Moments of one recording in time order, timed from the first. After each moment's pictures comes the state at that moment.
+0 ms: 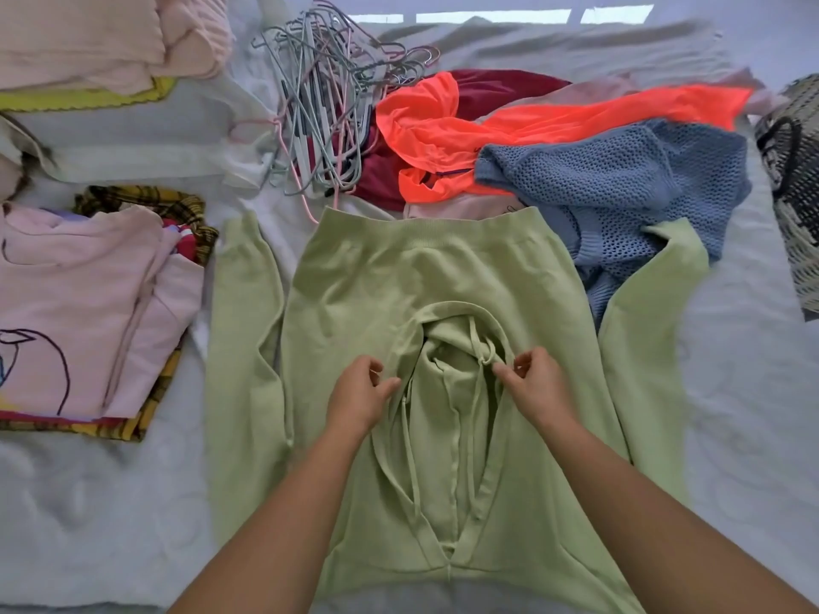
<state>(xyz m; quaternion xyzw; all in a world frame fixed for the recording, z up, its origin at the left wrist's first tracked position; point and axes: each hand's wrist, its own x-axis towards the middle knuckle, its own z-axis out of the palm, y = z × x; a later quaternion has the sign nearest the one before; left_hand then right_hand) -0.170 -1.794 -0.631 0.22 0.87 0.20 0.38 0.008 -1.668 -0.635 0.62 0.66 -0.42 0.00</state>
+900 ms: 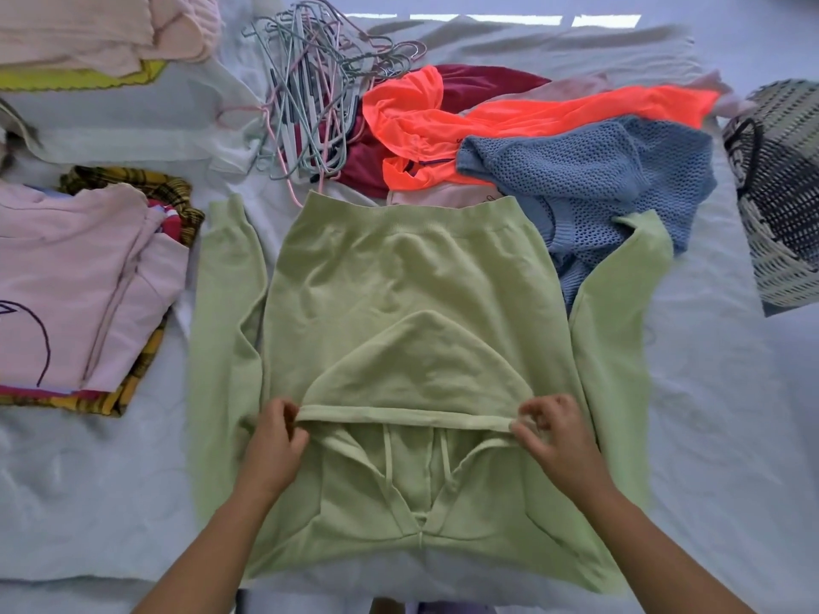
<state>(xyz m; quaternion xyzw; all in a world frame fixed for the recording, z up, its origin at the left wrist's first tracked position) -0.172 -1.904 -0.641 0.23 0.90 0.23 0.31 0.112 -1.712 -0.638 0.50 0.77 -0.38 -0.04</state>
